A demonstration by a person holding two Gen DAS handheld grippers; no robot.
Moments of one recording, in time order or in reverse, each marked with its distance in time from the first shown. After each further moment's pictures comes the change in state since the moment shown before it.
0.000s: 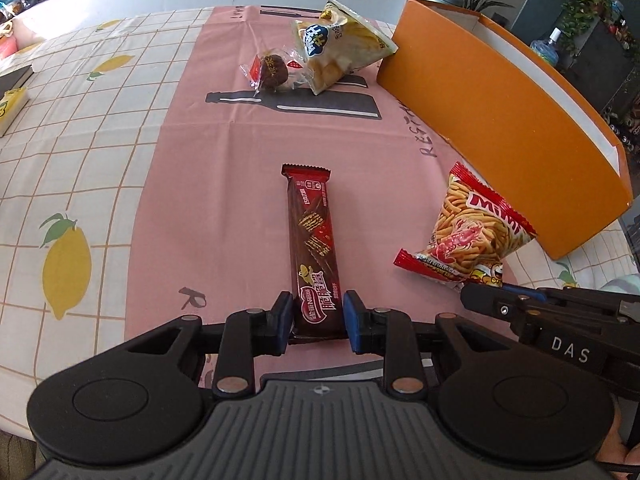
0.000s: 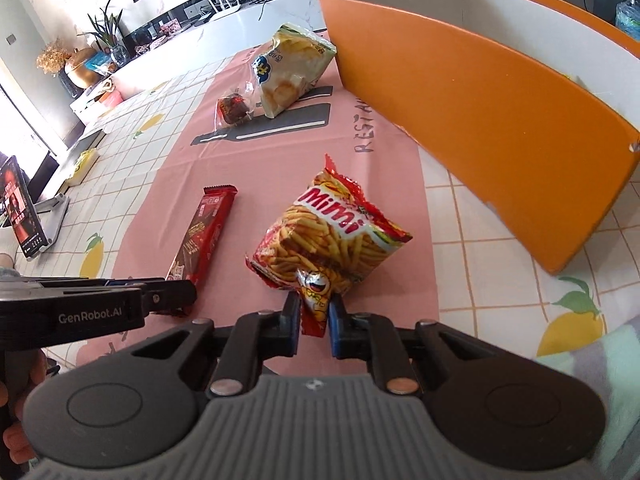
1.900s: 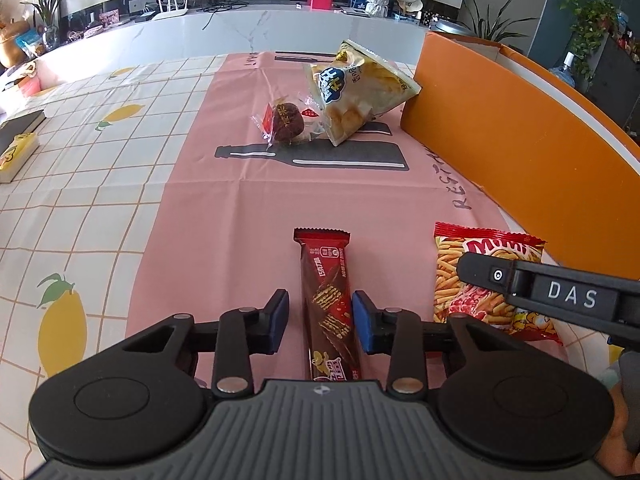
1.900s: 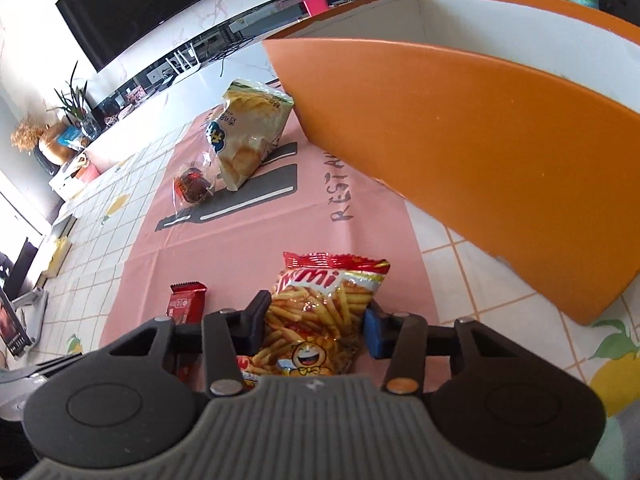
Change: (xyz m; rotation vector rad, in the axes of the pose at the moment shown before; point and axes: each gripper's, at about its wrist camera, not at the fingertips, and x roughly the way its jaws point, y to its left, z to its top) left arm 0.026 -0.004 0.015 0.017 -0.165 0.090; right arm 0.036 -0.005 0.035 0.129 -0.151 -0.040
